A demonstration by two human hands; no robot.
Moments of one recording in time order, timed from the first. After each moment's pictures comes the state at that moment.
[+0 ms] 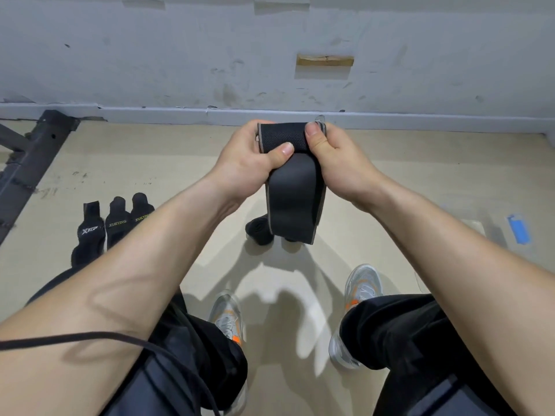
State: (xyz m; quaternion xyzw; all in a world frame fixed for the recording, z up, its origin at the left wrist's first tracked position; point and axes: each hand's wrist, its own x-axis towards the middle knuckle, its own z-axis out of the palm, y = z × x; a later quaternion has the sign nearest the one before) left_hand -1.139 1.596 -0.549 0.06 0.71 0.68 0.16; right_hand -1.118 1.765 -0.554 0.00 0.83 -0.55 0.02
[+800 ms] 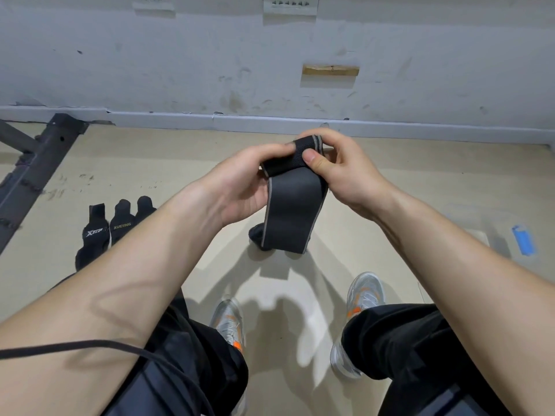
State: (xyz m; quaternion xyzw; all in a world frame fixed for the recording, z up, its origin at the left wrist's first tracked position) left_hand -1.130 1.589 -0.528 -0.06 0.54 0.77 0.34; right_hand -1.118 1.764 -0.554 -0.05 0.76 -0.65 0.03
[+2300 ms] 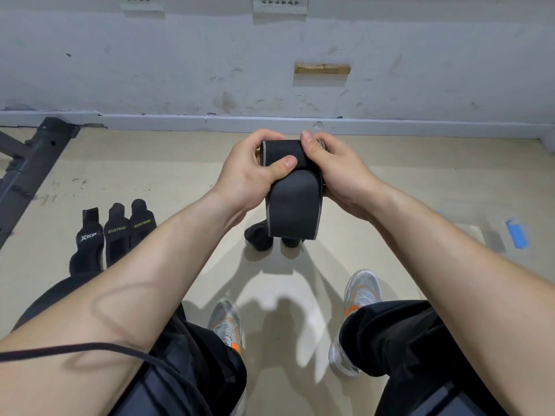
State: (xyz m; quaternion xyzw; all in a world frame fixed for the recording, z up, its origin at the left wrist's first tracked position) left_hand -1.133 1.602 -0.550 0.05 0.74 0.66 0.12; right_hand -1.116 1.762 -0.549 0.06 0.69 -0.71 0.10
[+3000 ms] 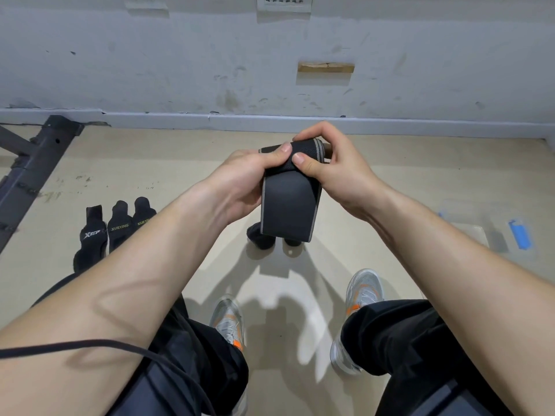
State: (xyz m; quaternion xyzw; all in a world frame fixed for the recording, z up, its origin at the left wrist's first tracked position) left_hand -1.129 1.597 -0.533 -0.08 0.59 0.75 0.29; right_hand -1.110 1.760 -0.551 -0.01 0.75 -0.67 0.02
